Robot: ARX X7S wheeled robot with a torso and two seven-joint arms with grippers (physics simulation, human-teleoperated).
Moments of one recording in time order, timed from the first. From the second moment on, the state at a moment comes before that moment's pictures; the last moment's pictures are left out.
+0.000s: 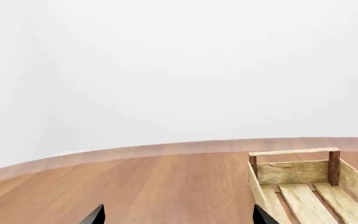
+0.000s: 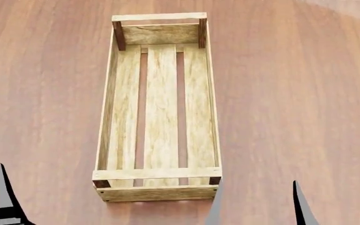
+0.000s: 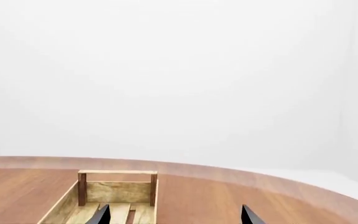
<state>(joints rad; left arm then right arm) 0.07 -0.30 0.16 0.46 -0.04 0.04 -0.45 -0.07 0.28 -0.26 -0.34 0.04 -0.30 0.36</state>
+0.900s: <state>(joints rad) 0.07 -0.43 -0.02 0.50 -0.47 -0.44 -0.32 -0.07 0.29 -0.28 -0.33 0.05 -0.30 0.38</state>
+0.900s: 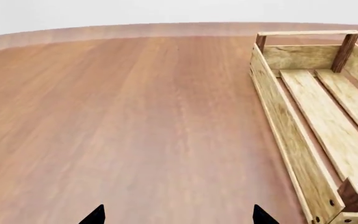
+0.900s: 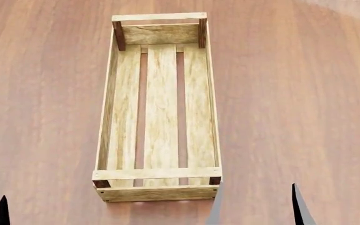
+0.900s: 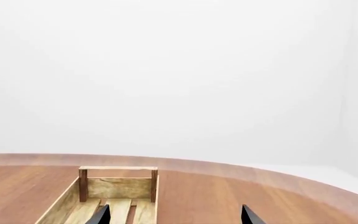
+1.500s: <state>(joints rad) 0.07 -0.45 -0.12 0.50 -0.76 -0.70 -0.36 -0.07 0.30 -0.29 -0.33 0.04 -0.30 0.40</state>
